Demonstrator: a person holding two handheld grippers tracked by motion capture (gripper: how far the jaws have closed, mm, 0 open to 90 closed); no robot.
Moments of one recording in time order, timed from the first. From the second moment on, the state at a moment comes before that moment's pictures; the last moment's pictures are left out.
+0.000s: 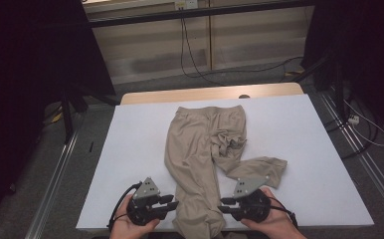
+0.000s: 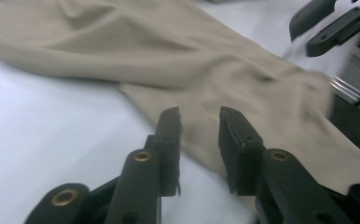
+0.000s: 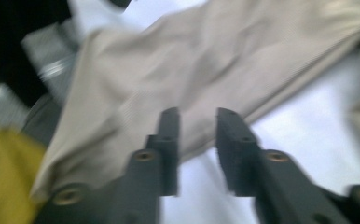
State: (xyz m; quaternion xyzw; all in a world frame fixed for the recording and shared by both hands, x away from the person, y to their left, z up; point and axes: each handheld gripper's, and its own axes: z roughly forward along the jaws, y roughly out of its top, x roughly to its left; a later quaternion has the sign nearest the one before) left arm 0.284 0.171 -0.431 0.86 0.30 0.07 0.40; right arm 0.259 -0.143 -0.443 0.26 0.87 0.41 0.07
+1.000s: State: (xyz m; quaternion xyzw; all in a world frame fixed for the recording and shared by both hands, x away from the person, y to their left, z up) left arm 0.318 0.101 -0.451 0.89 0.22 0.10 0.38; right arm 0.305 -0.165 -0.445 0.33 0.85 0.38 0.18
